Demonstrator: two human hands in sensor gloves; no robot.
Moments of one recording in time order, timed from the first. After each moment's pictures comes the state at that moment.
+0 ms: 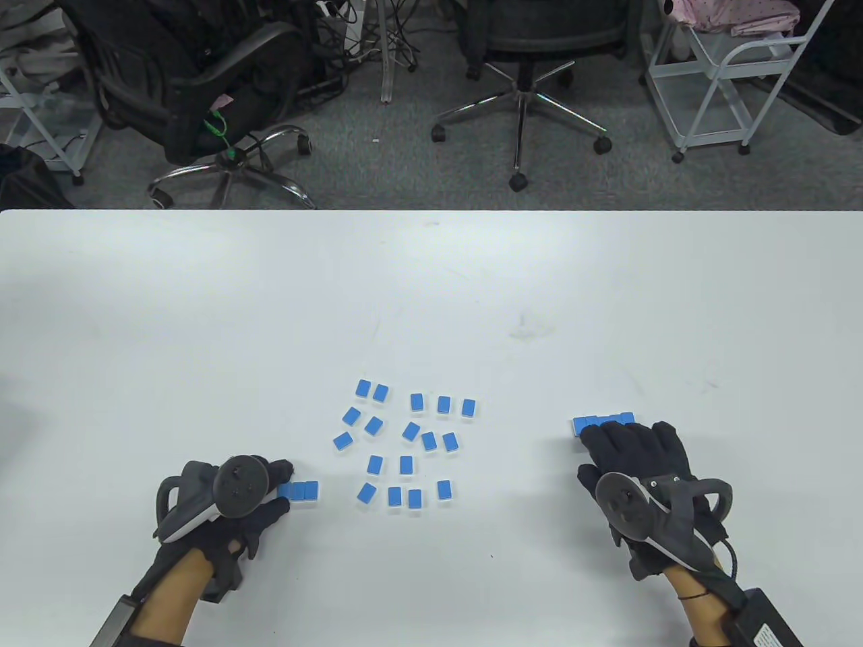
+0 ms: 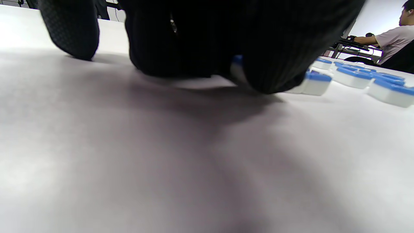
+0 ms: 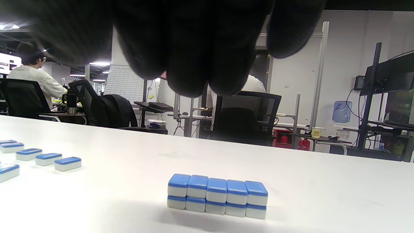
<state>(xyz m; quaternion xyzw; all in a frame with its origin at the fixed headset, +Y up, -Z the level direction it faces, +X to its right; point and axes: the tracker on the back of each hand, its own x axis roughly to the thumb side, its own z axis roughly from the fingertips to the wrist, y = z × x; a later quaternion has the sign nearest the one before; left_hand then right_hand) -0.292 -0.753 -0.197 -0.13 -0.11 0.06 0.98 0.199 -0.681 -0.166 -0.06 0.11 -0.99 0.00</state>
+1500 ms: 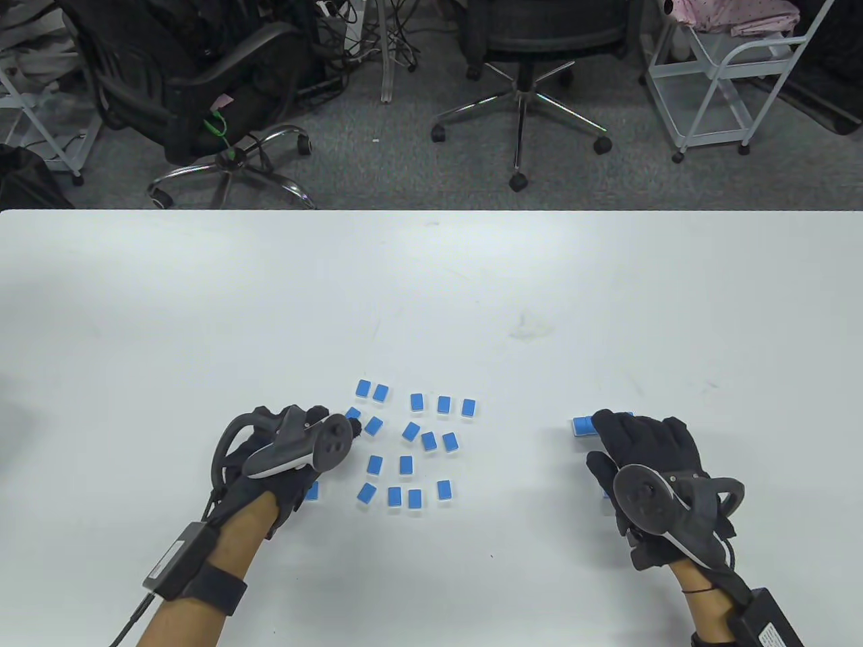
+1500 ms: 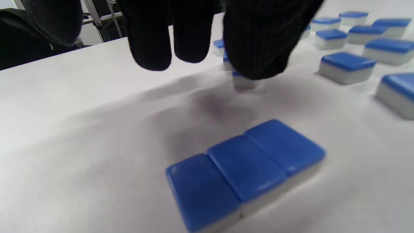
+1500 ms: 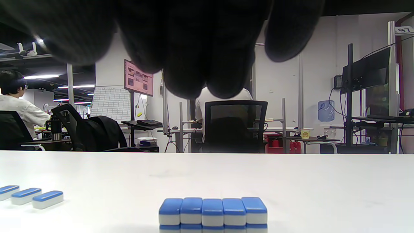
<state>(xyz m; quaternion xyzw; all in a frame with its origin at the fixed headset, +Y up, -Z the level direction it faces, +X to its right) -0.196 -0.730 -0.252 -0.17 -0.18 -0.14 0.96 0.213 -0.674 -0.169 -0.03 0.14 -0.99 -0.05</state>
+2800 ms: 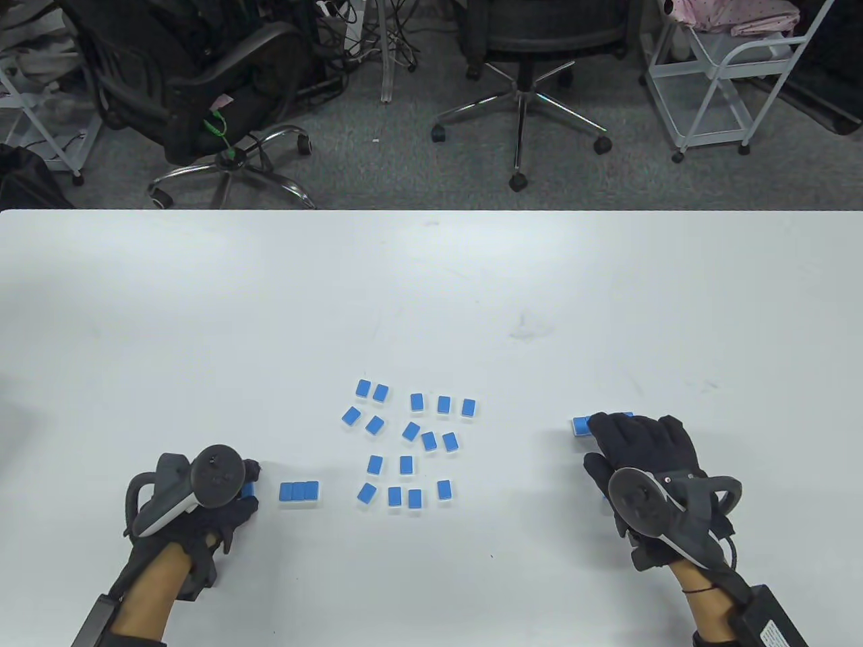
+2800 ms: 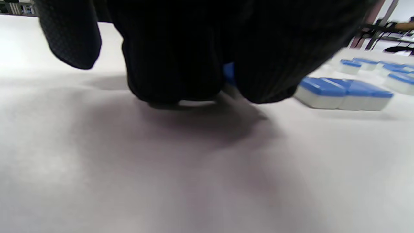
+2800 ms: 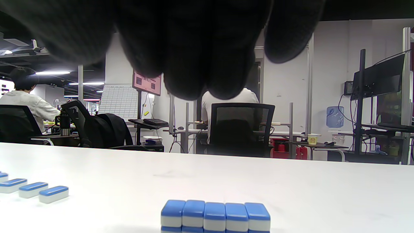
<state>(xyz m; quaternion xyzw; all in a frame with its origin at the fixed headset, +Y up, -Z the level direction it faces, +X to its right) -0.318 -0.744 -0.196 -0.13 -0.07 0.04 0.99 0.209 -0.674 -0.169 -0.05 0.15 -0.99 -0.03</state>
